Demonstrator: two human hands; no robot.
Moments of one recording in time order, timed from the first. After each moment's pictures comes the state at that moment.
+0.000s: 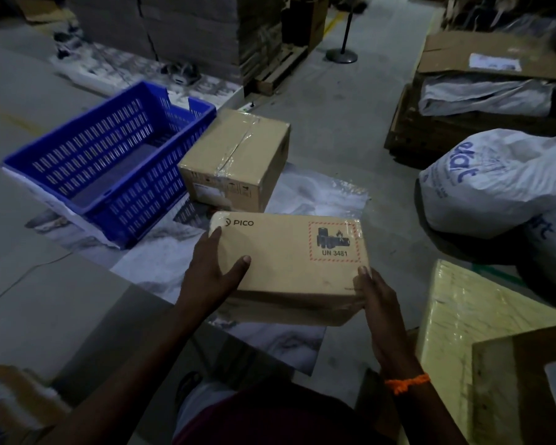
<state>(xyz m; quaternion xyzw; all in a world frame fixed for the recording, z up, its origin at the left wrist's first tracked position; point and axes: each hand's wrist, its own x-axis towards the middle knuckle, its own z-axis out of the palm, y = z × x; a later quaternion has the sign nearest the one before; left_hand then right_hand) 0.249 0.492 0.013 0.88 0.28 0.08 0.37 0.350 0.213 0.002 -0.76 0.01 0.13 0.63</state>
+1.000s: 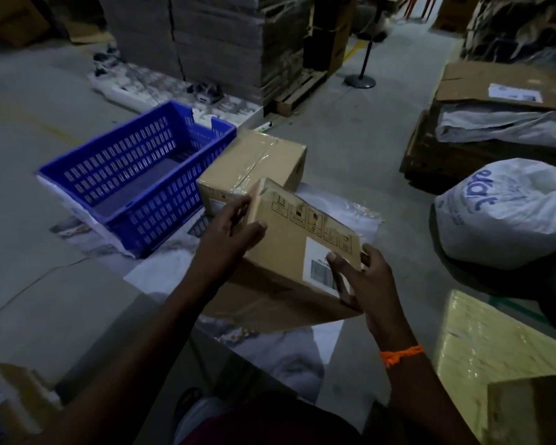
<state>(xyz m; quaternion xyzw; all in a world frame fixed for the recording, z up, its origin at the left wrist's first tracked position) 0.285 0.495 0.103 0.74 0.19 0.16 0.62 0.398 0.264 0.049 -0.81 -0.07 0.14 0.57</state>
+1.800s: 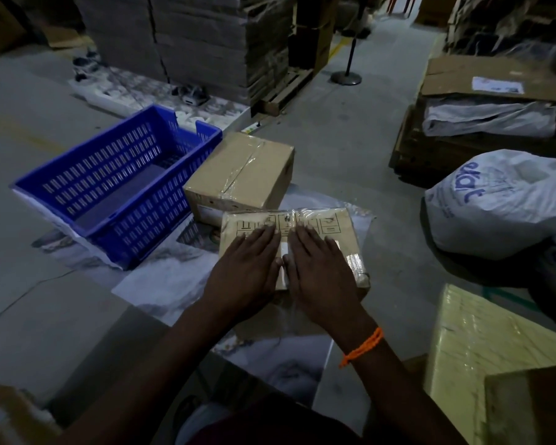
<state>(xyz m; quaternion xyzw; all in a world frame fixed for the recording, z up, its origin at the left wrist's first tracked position) 0.303 0.471 0.069 0.99 0.04 0.04 0.10 0.380 0.322 0.061 -0.91 -0.38 -0.03 0.18</state>
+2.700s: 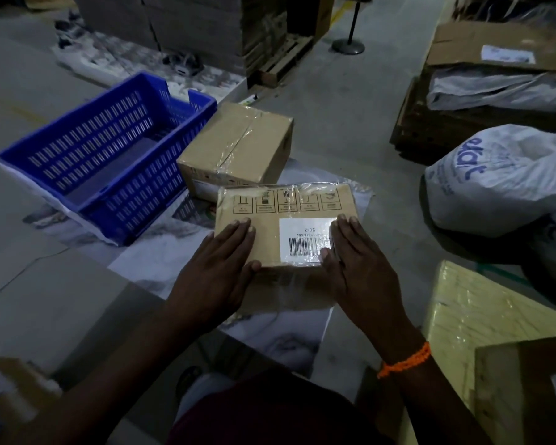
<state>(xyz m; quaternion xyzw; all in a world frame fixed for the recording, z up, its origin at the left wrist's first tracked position) 0.247 0.484 0.058 0.99 0.05 0.03 0.12 0.380 0.251 0.041 -0.92 -0.33 -0.07 0.22</state>
